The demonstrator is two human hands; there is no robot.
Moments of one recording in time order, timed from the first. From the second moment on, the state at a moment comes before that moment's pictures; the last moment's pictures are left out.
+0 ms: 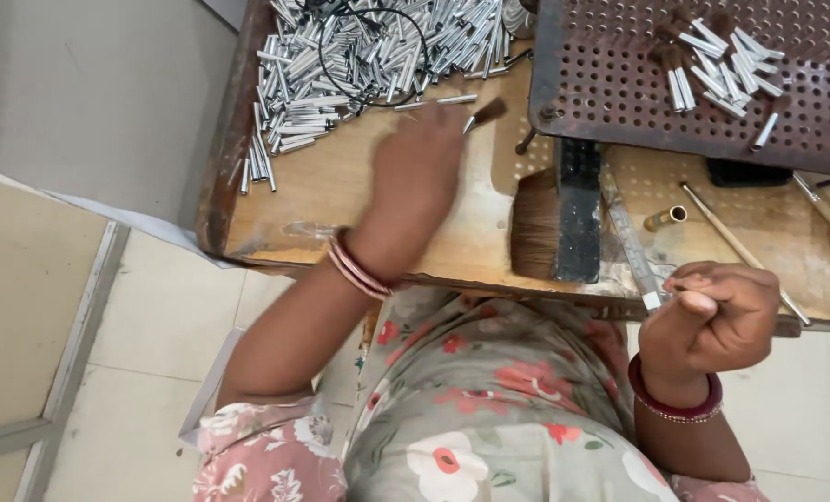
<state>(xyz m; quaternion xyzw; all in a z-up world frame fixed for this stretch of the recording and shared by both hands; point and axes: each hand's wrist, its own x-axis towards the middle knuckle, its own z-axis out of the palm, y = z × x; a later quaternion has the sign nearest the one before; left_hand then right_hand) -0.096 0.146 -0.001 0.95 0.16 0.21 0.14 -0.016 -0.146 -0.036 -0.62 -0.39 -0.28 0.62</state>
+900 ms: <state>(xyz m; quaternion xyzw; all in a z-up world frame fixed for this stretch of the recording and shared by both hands) -0.110 0.248 -0.028 0.89 0.30 0.33 -0.11 -0.017 -0.160 -0.026 -0.67 -0.40 -0.28 0.56</state>
